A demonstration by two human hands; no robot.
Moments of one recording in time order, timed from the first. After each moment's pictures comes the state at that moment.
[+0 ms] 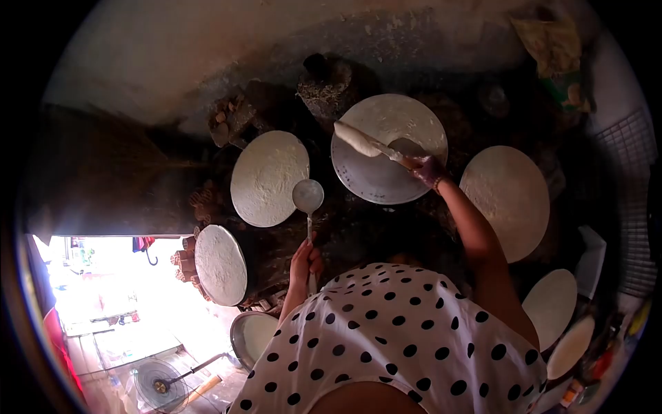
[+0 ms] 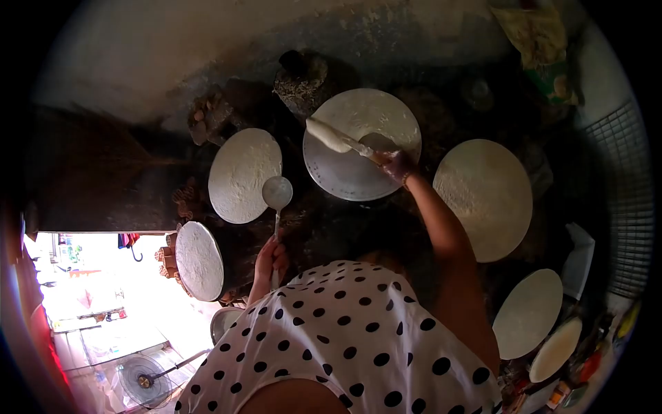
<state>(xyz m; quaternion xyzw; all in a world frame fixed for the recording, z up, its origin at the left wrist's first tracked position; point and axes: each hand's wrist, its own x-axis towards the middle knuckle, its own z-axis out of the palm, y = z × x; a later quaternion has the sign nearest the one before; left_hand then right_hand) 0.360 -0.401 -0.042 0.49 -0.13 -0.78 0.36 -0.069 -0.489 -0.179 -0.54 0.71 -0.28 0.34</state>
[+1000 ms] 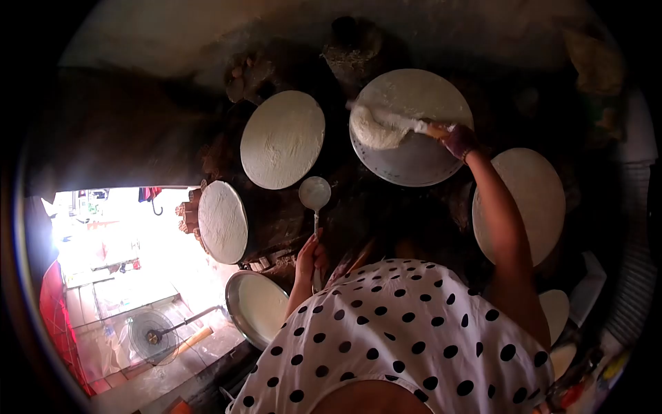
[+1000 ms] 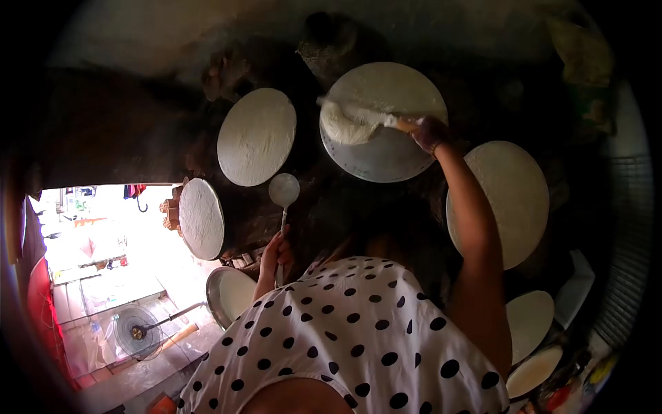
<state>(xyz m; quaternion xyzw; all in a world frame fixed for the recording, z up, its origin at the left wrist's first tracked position) 0.369 -0.353 -0.047 0.55 -0.03 -0.74 0.39 -0.087 -0.536 -0.122 -0.59 0.75 -0.06 0.27</state>
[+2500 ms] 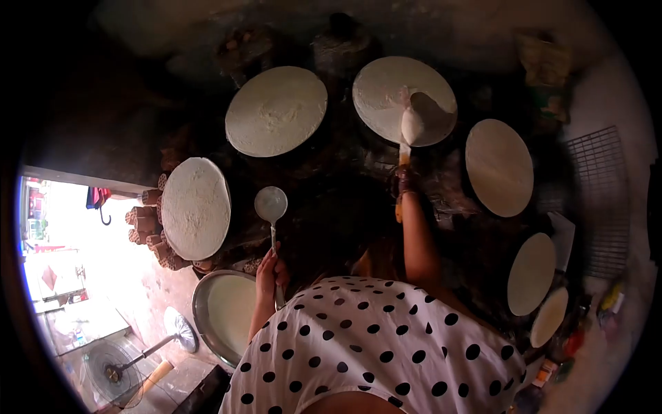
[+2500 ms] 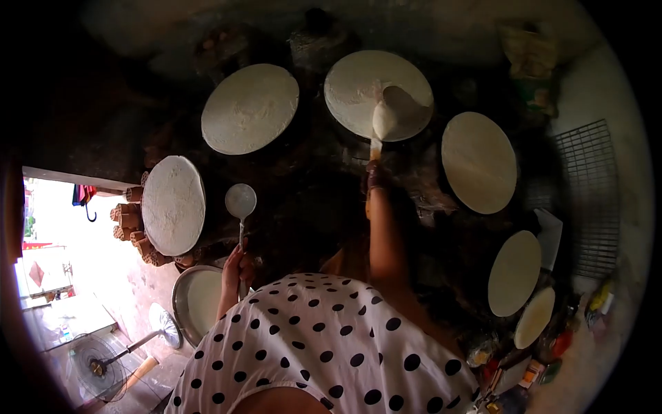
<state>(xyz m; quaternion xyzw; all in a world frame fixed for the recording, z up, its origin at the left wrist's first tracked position) 0.582 -0.246 -0.077 0.47 -0.11 -0.78 0.40 0.148 -0.375 -0.201 -0.06 0.67 -0.53 0.52</state>
